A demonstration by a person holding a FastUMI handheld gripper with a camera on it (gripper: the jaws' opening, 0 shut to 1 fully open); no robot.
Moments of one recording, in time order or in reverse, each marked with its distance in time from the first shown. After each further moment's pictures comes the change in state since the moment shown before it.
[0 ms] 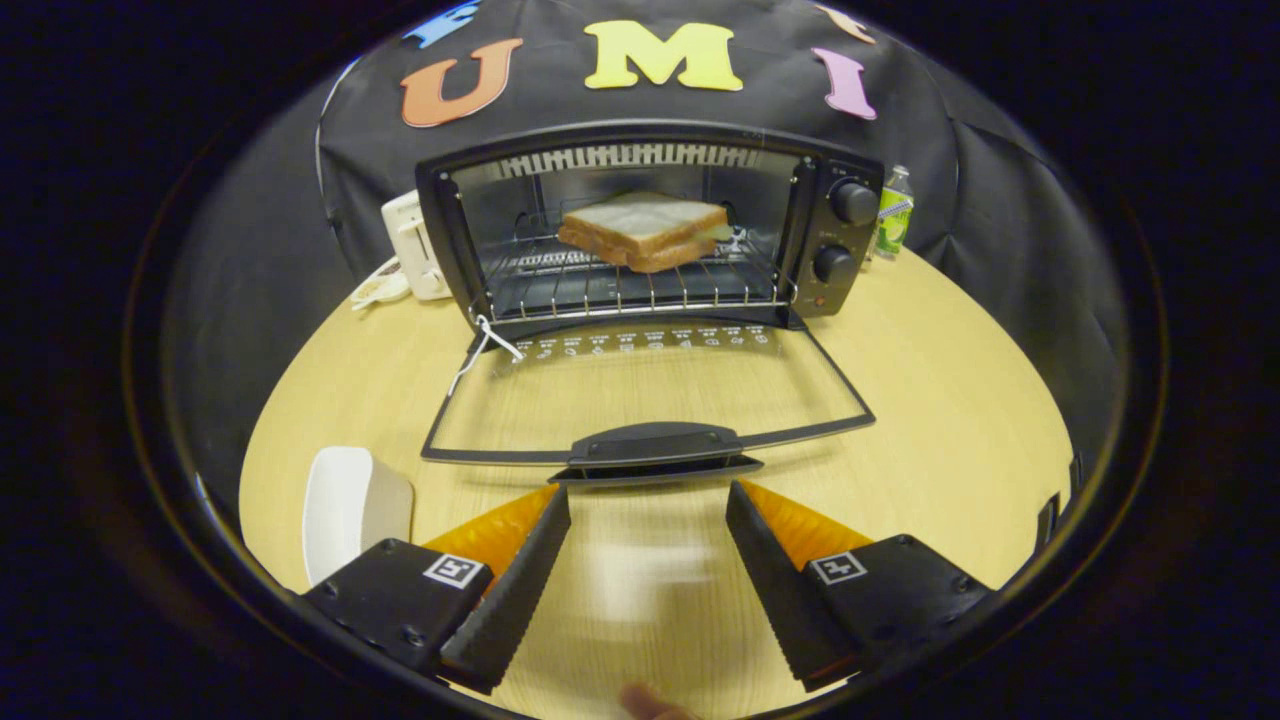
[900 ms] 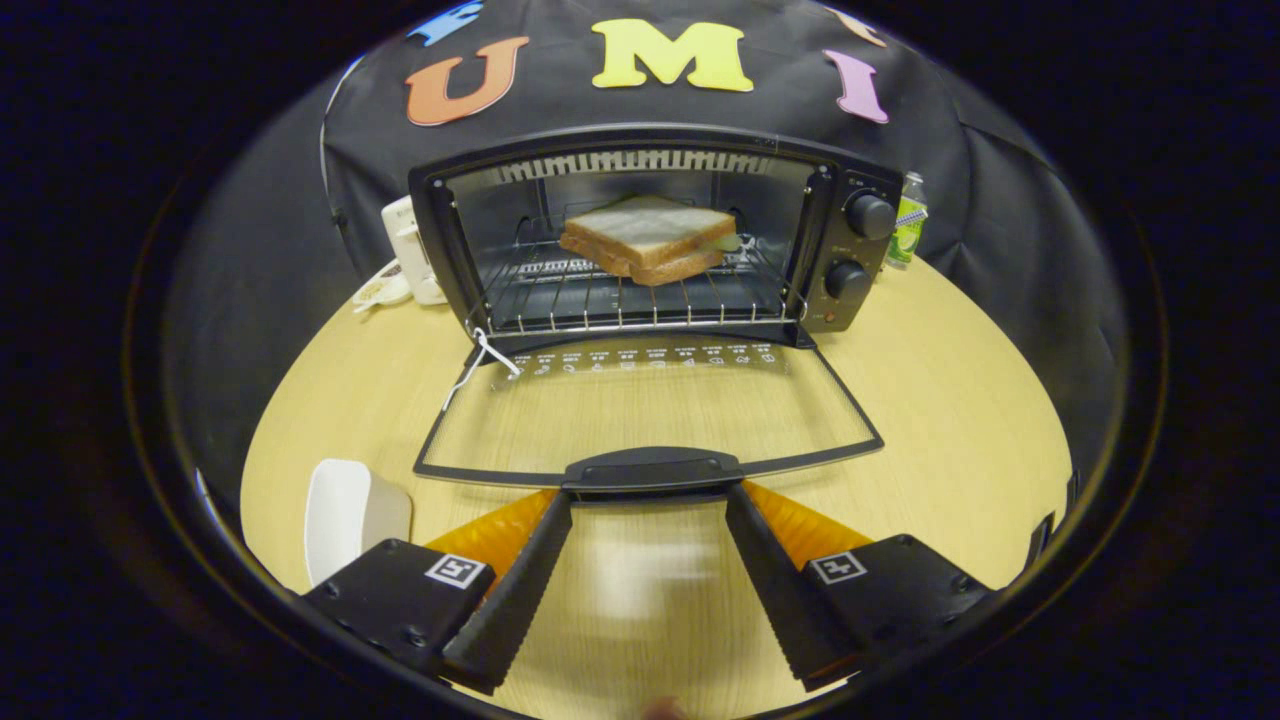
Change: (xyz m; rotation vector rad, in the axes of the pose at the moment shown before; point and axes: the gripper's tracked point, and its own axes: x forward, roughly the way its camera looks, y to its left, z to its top) arm -0.006 -0.001 0.019 -0.030 -0.029 0.014
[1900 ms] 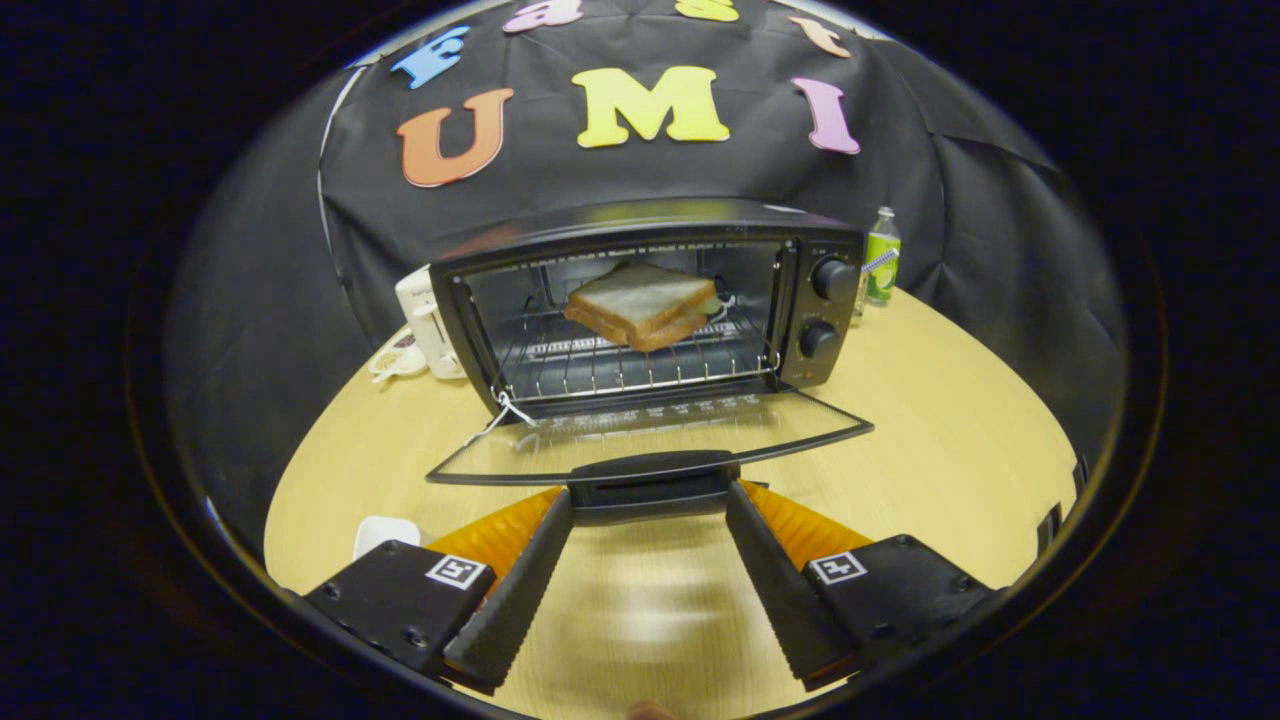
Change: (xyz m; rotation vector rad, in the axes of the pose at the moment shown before) arm -0.034 0.005 0.034 0.059 -0.221 0.023
